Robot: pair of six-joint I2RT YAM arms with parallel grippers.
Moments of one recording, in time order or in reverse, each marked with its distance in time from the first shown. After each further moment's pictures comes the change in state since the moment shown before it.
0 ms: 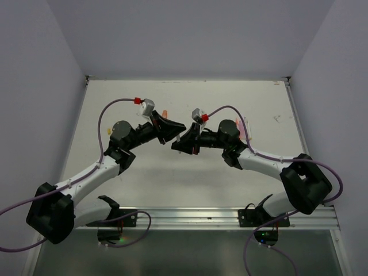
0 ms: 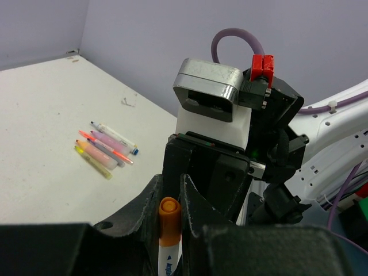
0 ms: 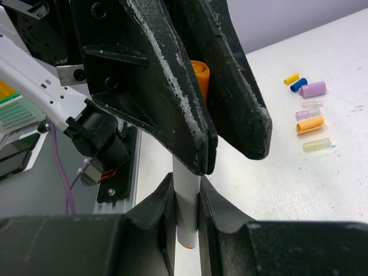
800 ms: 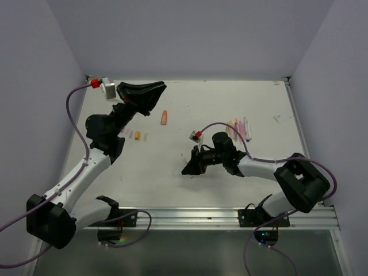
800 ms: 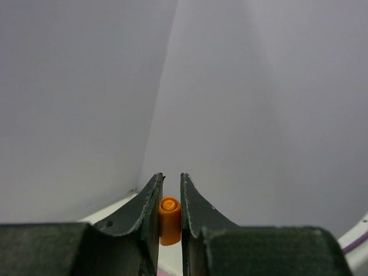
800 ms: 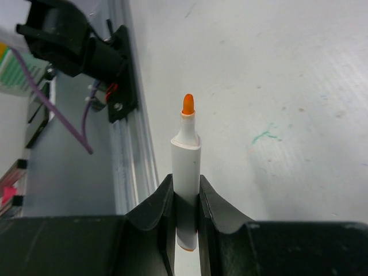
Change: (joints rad) left arm 0.122 -0.029 0.229 0.292 -0.146 -0.038; right arm 0.014 0.044 -0.148 -0.266 -0.035 0.037
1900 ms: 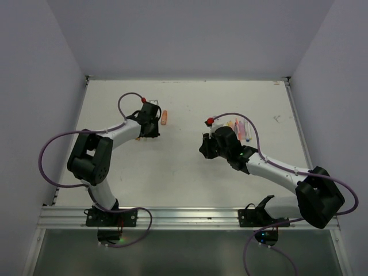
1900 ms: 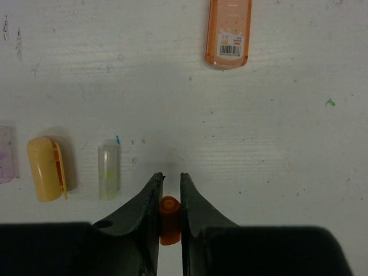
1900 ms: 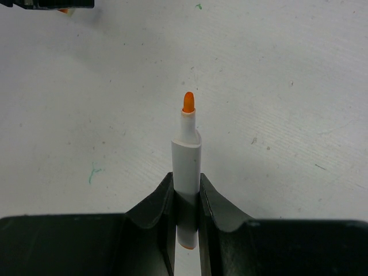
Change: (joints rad) left arm 0.002 0.651 0.226 -1.310 -0.596 0.225; right arm -0.013 -0.208 0.124 -0.472 0.842 -0.046
